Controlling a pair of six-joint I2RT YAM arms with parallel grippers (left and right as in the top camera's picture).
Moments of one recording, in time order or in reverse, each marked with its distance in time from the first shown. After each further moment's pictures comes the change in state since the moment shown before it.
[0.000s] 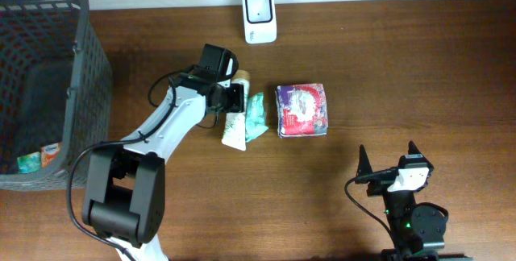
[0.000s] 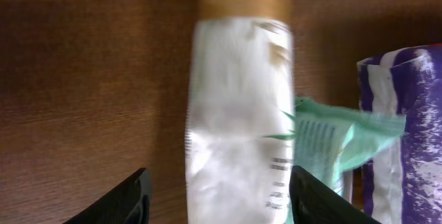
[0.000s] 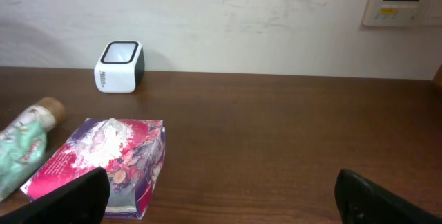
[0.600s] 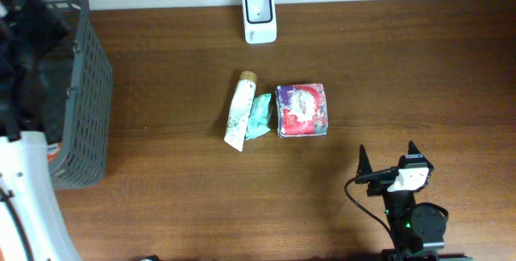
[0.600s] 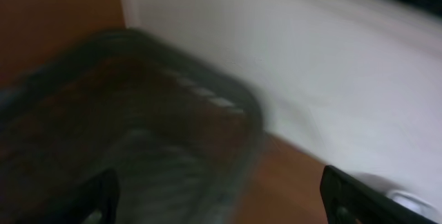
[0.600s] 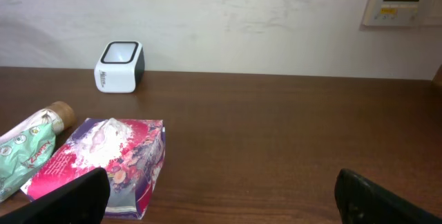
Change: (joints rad) left arm 0.635 -0.439 0.483 -0.225 -0.218 0.021; right arm 0.000 0.000 0.000 0.000 0.000 0.000
